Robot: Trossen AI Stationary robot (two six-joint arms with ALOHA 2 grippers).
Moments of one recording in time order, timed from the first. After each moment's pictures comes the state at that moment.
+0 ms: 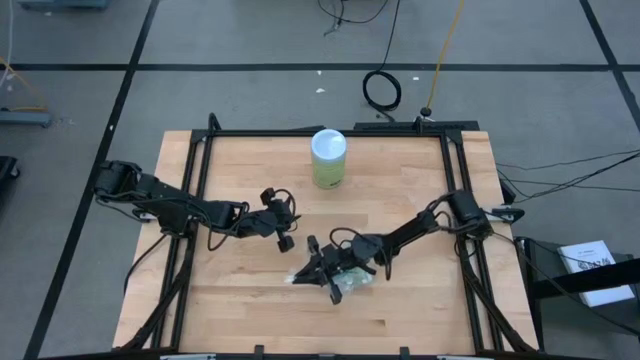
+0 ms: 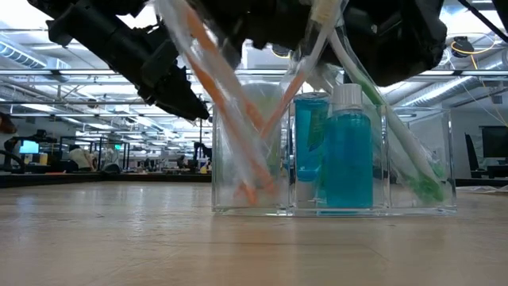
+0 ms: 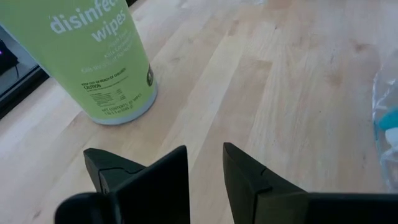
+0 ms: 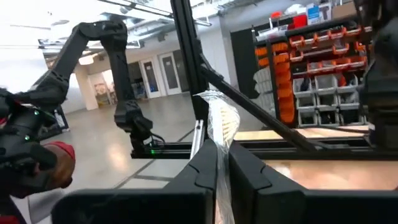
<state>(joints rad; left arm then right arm) -0.18 1.41 0.66 0.12 -0.49 -0.26 0.29 2.10 1.05 1.25 -0.13 0.24</state>
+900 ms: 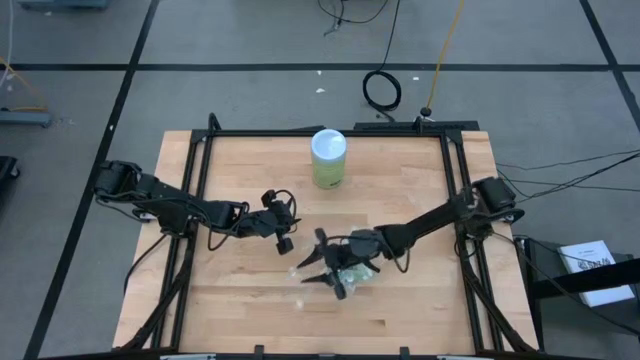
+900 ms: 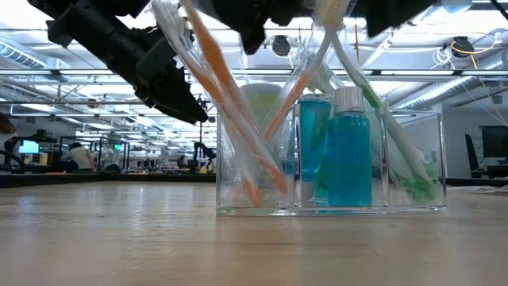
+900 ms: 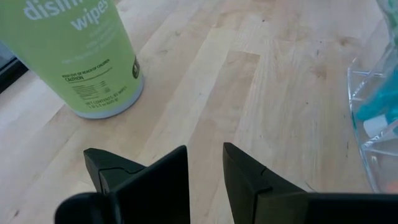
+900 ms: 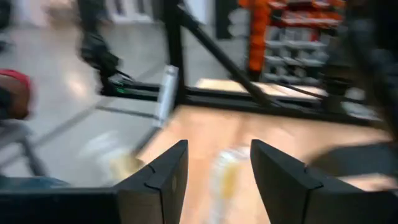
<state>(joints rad) -0.18 1.41 0.66 0.10 -0.44 -0.28 0.29 1.84 1.05 0.69 -0.07 0.06</state>
